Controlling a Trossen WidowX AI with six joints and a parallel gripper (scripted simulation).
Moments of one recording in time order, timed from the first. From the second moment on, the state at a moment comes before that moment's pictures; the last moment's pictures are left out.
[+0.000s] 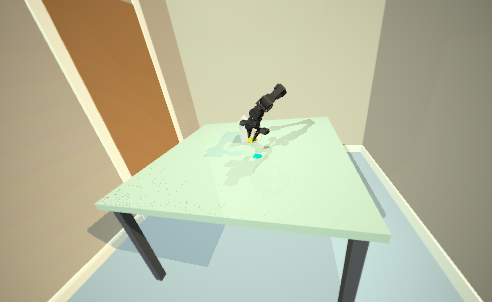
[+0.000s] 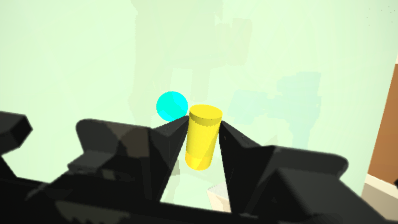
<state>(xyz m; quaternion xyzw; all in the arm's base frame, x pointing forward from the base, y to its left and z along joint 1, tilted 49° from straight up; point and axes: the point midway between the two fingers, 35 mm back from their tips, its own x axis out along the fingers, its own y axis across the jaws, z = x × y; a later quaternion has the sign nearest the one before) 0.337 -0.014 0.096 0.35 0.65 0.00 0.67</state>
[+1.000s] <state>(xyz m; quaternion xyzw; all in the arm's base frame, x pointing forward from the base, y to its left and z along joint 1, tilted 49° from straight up) 0.339 -0.011 0.086 0.31 0.62 -0.06 0.72</state>
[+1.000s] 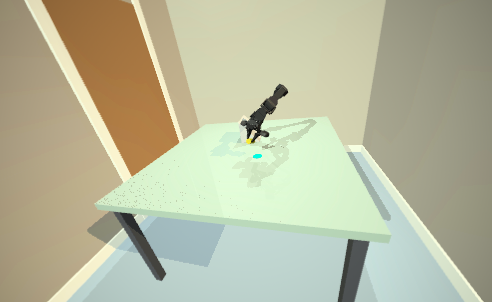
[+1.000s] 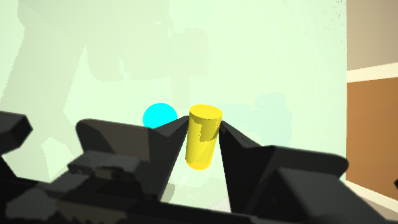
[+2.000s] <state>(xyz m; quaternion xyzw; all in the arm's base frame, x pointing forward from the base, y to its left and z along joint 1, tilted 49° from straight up) 0.342 -0.009 0.083 0.29 0.56 -0.11 0.77</state>
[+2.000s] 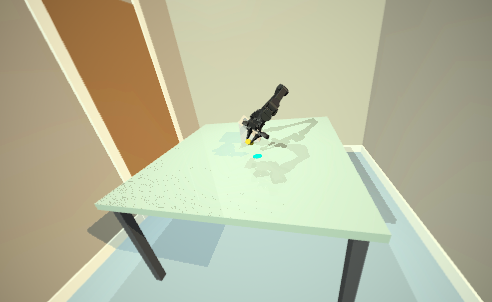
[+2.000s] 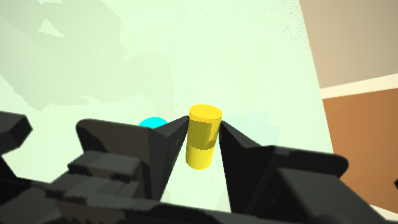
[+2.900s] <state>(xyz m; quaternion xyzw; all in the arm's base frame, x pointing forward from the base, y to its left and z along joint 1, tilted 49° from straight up) 0.344 -0.008 0.086 0.29 0.49 -0.15 0.81</state>
